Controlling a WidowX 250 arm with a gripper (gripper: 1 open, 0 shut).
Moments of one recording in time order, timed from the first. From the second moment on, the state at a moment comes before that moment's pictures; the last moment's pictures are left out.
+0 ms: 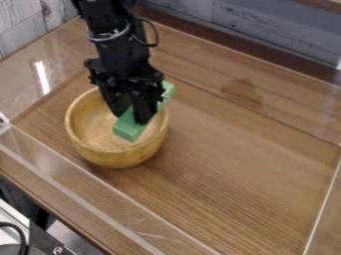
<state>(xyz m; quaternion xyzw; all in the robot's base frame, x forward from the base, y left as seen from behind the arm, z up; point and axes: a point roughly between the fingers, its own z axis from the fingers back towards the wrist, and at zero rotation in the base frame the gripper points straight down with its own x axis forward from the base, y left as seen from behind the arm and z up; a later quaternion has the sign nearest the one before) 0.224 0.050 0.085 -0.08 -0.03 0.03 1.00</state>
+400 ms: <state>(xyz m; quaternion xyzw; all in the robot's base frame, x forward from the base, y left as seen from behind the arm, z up) 0.226 0.053 0.085 -0.08 -0.02 0.04 1.00</state>
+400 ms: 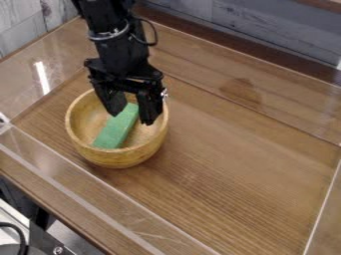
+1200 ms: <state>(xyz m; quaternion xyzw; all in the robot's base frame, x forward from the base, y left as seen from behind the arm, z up) 0.239 0.058 0.085 -0.09 -0.02 0.04 0.99</state>
